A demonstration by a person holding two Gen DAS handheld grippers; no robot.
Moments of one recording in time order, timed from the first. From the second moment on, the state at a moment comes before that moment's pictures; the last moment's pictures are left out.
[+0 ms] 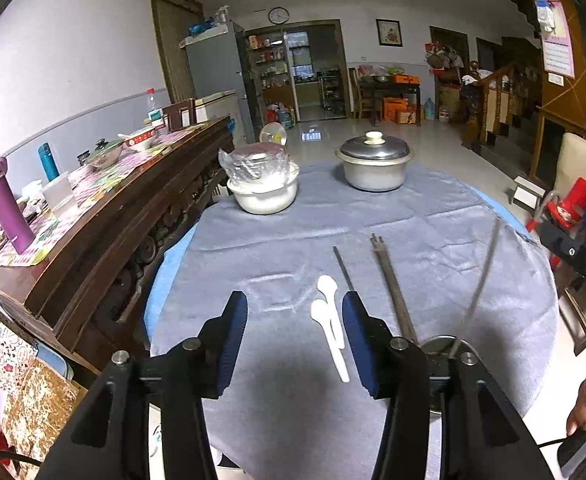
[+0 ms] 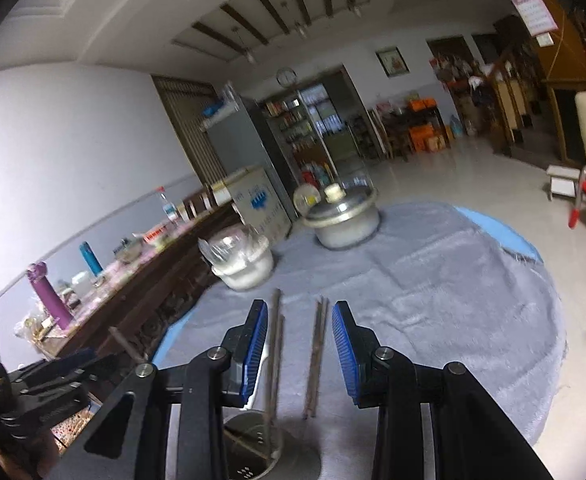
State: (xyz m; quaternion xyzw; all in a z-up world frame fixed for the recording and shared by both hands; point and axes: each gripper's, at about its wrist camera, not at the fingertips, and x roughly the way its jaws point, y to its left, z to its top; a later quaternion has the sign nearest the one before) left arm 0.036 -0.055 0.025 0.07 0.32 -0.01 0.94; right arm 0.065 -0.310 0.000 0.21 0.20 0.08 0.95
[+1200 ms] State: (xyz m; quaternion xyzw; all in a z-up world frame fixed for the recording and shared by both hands) left arm 0.264 -0.032 -0.113 -0.02 0.56 -0.10 0.82; right arm 0.382 -0.274 -0.136 0.20 0.49 0.14 0.83
